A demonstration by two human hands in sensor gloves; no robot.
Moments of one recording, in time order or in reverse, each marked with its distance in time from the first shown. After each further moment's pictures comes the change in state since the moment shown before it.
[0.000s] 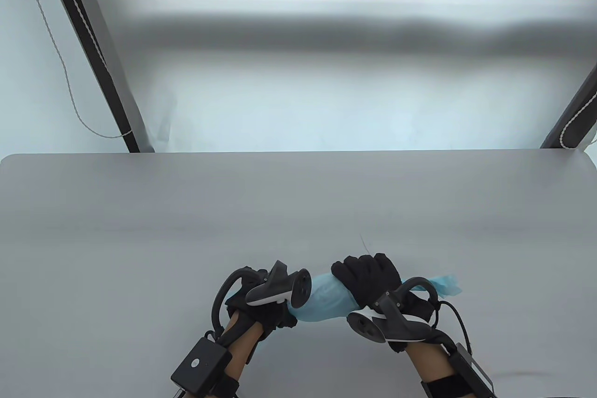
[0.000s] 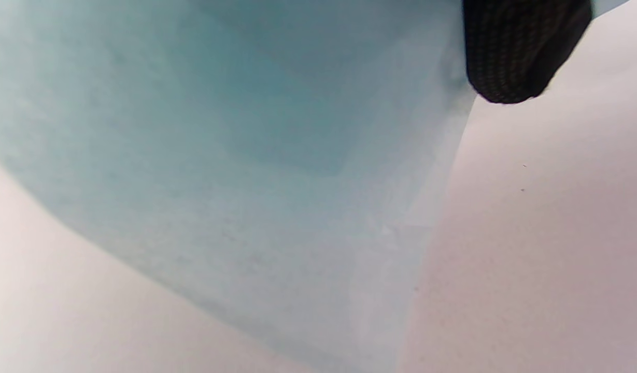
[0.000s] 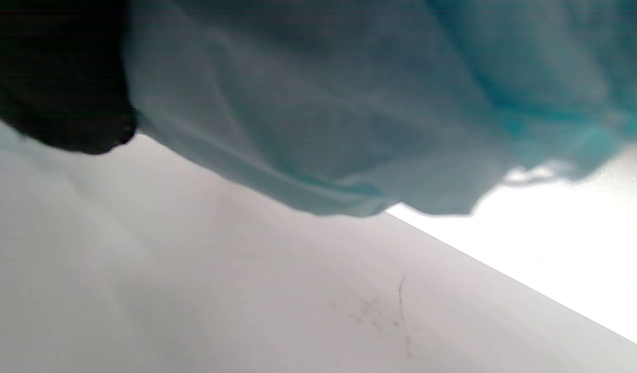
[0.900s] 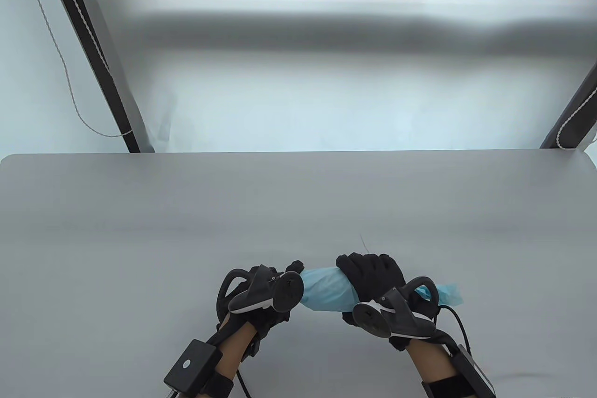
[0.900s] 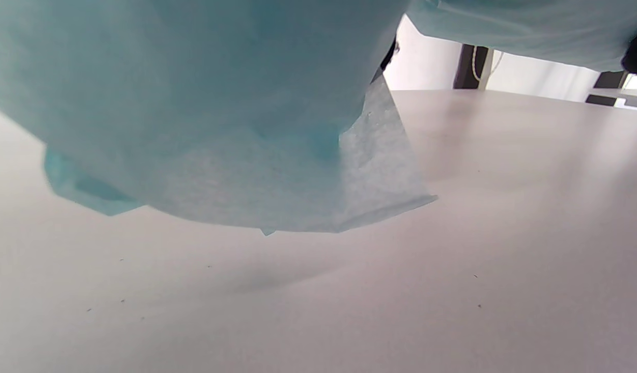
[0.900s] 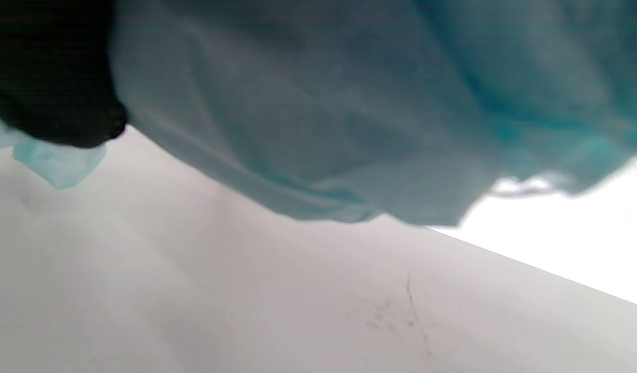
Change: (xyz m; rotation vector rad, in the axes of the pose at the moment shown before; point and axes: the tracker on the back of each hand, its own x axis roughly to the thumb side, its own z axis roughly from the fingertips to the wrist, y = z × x) left_hand -0.011 0.001 0.005 0.232 -0.197 0.182; right_hand -0.012 -0.005 0.002 -0.009 0.083 -0.087
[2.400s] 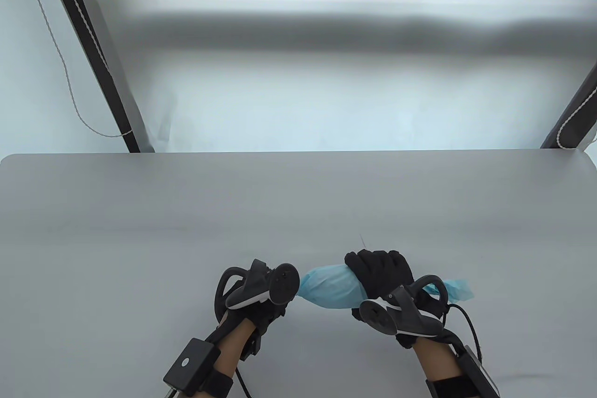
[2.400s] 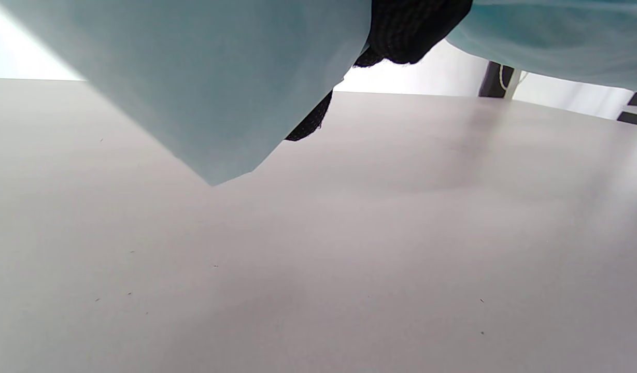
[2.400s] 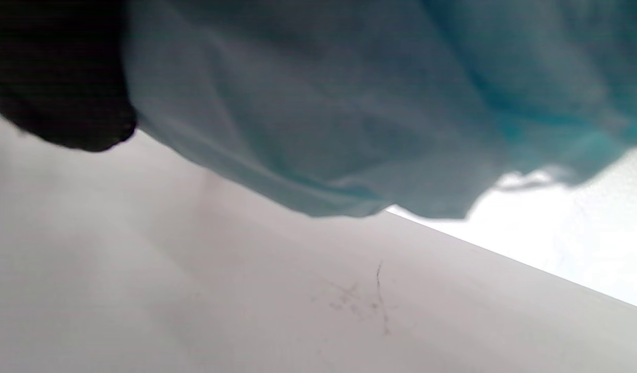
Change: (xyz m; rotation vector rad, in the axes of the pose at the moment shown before) left_hand -0.007 0.002 -0.002 0.012 0.064 0.057; right_hand -0.009 0.000 0.004 0.029 0.036 -0.019
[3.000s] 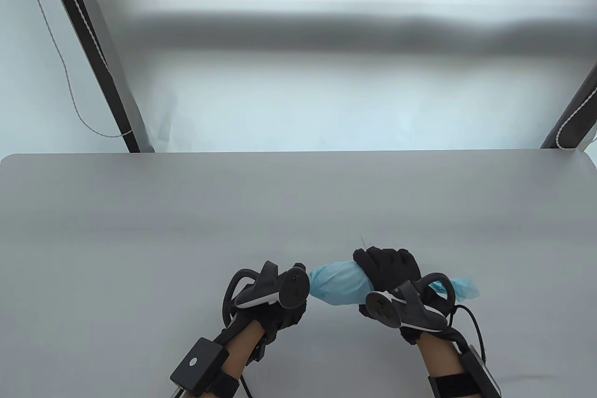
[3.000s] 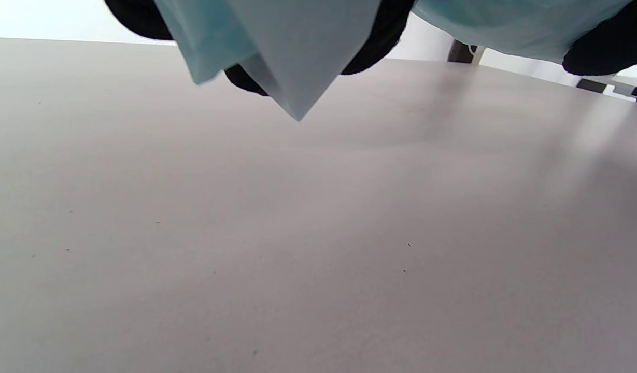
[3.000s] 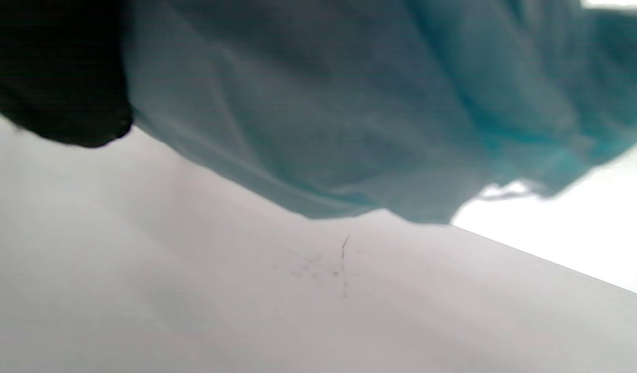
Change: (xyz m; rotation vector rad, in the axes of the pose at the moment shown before) left_hand 0.016 -0.009 -0.006 -0.120 -0.093 0.014; right_hand -0.017 0.009 0.000 0.044 0.056 0.046
